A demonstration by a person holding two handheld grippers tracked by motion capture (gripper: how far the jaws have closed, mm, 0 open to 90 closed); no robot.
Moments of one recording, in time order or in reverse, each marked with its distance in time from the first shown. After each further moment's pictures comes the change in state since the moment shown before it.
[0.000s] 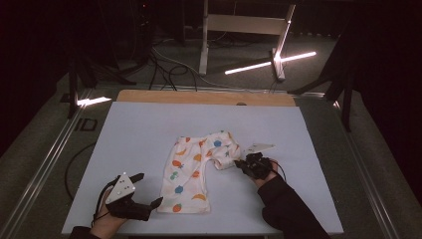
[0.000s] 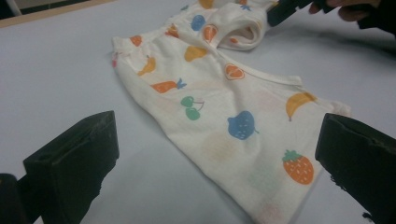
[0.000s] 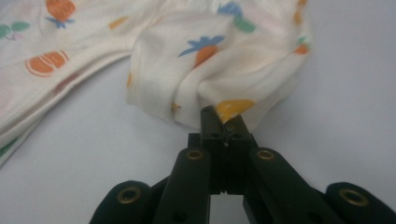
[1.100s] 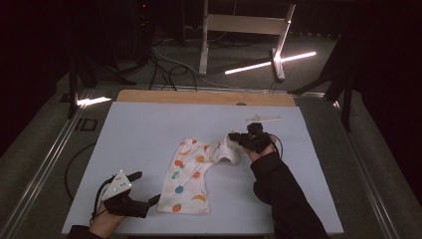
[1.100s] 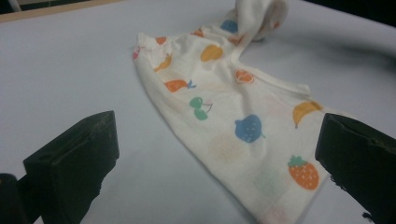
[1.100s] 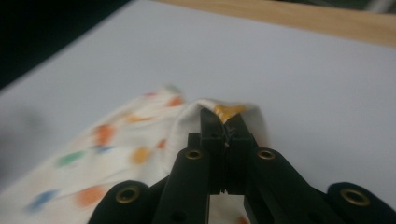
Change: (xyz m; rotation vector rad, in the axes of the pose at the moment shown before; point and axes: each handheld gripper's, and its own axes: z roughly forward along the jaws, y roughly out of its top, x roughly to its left) left arm 0.009 -0.002 0.000 -0.016 -0.013 -0.039; right arm -0.028 0.073 -0.005 -0.165 0.103 0.159
